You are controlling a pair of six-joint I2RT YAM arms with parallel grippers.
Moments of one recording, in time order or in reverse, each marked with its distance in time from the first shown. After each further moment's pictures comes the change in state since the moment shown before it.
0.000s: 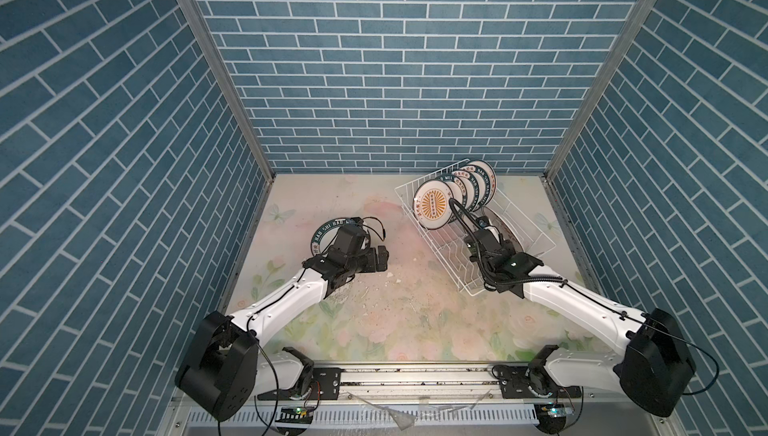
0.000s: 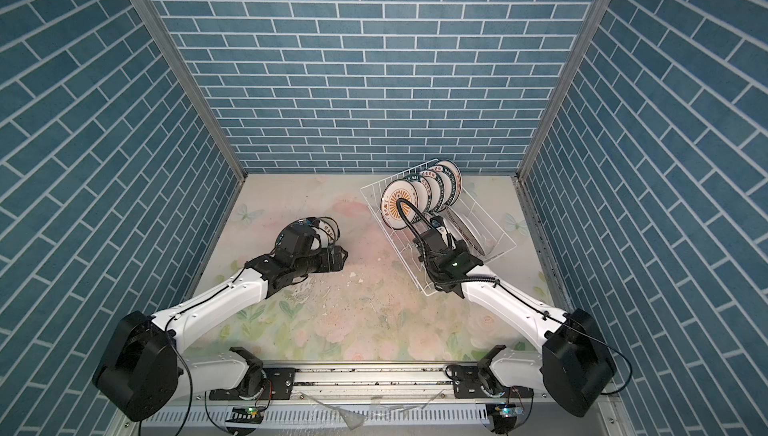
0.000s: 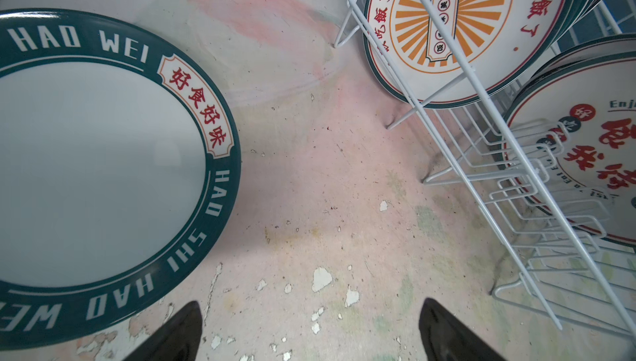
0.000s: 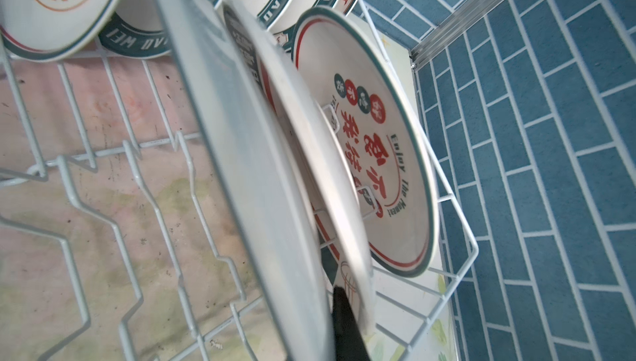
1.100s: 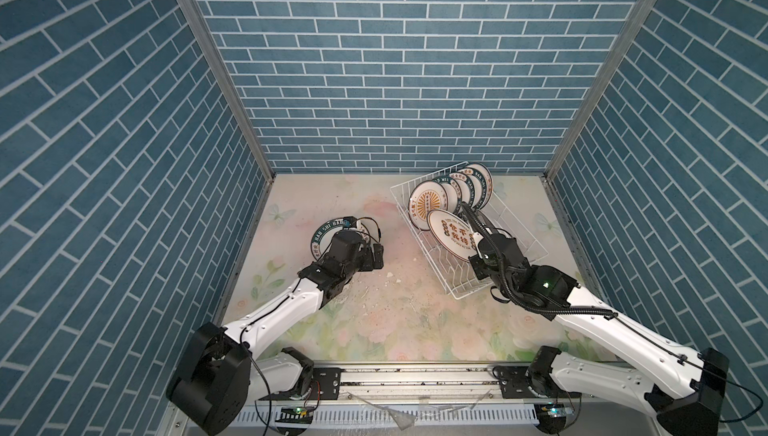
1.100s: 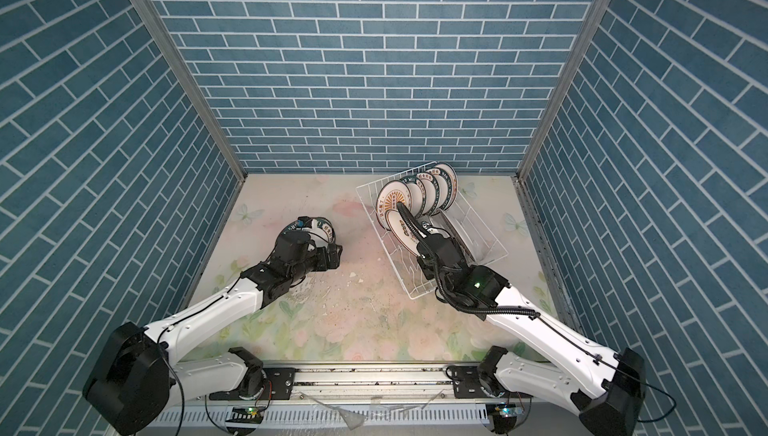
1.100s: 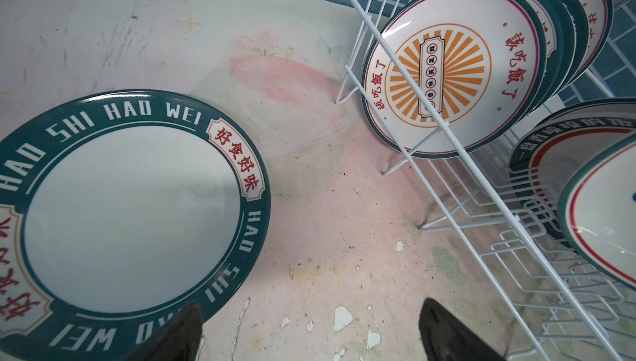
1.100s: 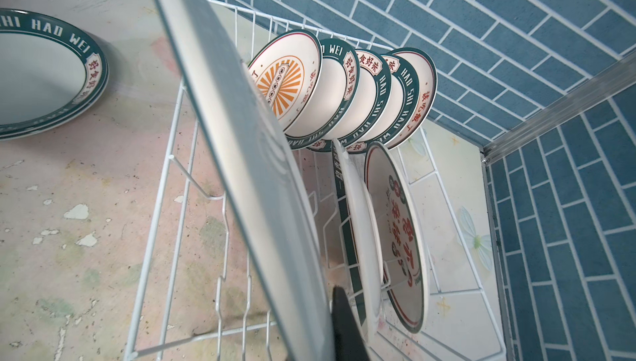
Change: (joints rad) left arm -0.012 -0.074 -0.093 0.152 -0.144 0.037; right arm 0.157 -0.212 0.073 0.003 -0.205 -0.097
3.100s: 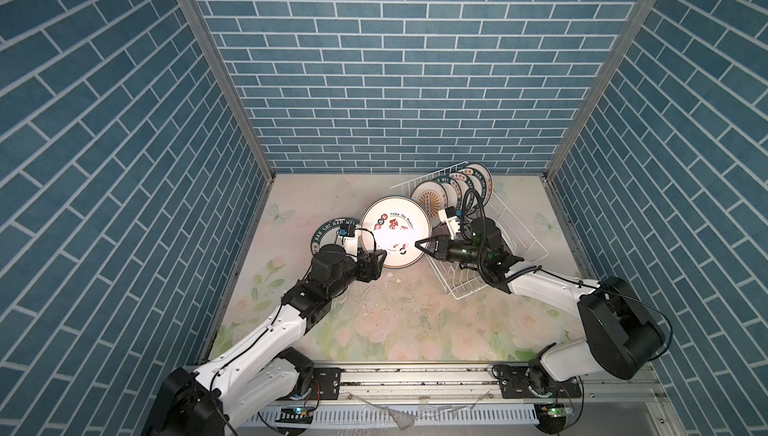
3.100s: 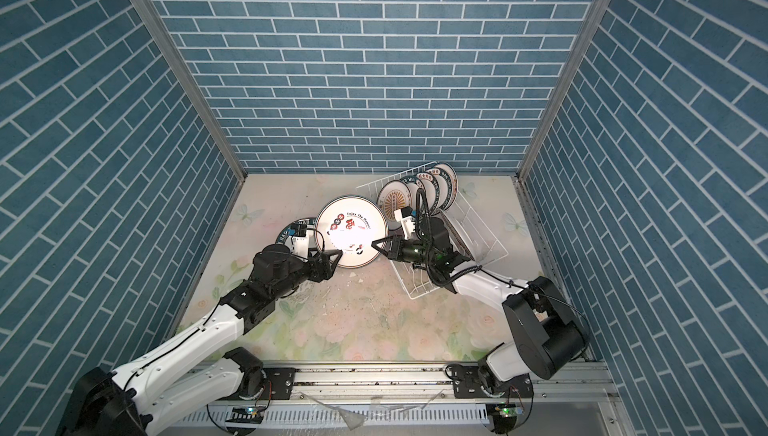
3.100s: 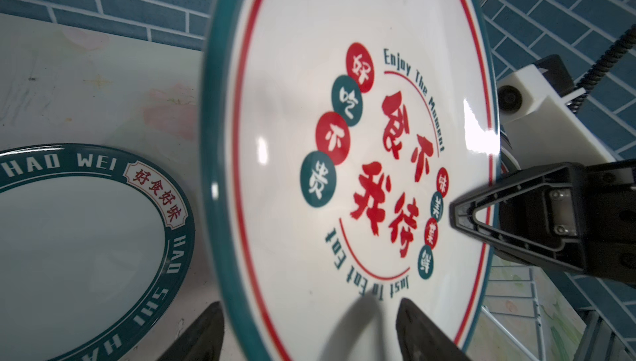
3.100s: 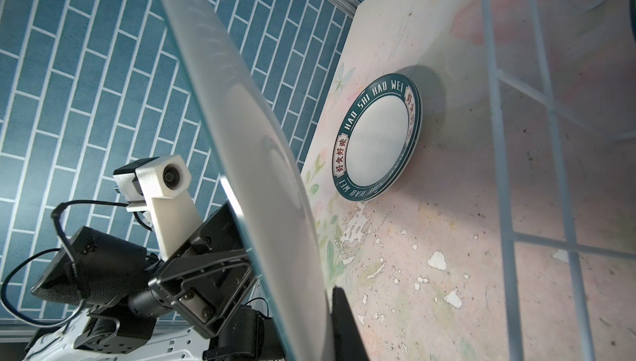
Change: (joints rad) left arm -0.005 -0.222 -0.154 0.174 0.224 0.034; right arm -0.254 0.461 -0.185 0.995 -1.239 0.850
